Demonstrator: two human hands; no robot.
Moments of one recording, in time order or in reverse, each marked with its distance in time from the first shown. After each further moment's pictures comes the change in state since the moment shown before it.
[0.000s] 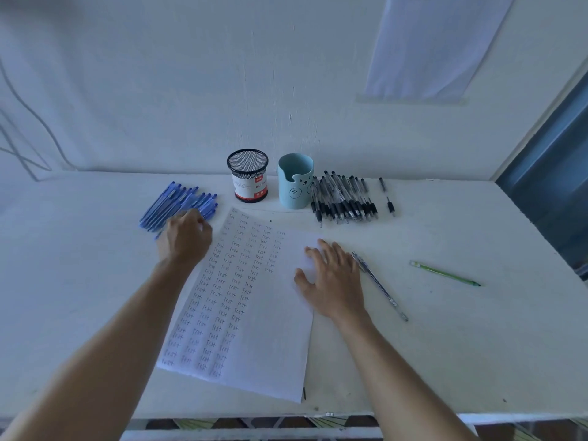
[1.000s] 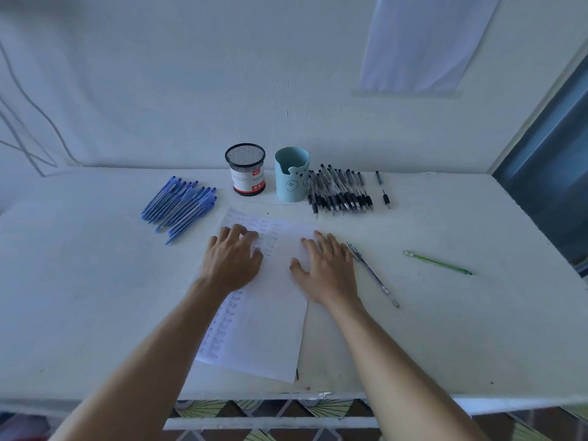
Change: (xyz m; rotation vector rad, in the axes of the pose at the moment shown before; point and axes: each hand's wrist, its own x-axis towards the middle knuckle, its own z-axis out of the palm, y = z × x) left_hand -0.077 0.063 0.010 0.223 -0.269 0.288; right_hand -0.001 0.001 -0.002 0.014 -0.035 -0.021
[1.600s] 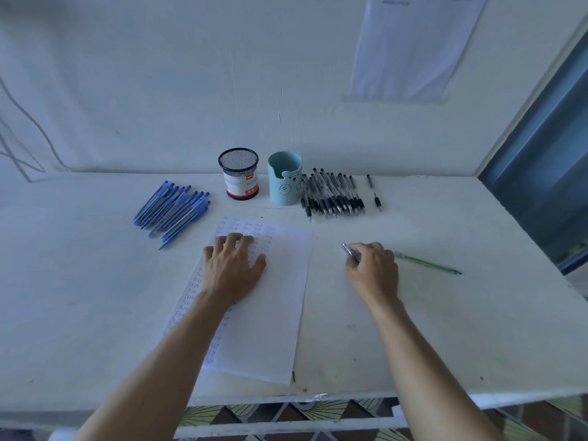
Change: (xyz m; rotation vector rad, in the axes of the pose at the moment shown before) left_hand -0.005 0.006 0.017 -0.046 0.037 -0.062; right_hand -0.010 0.062 -0.039 0.114 0.161 0.372
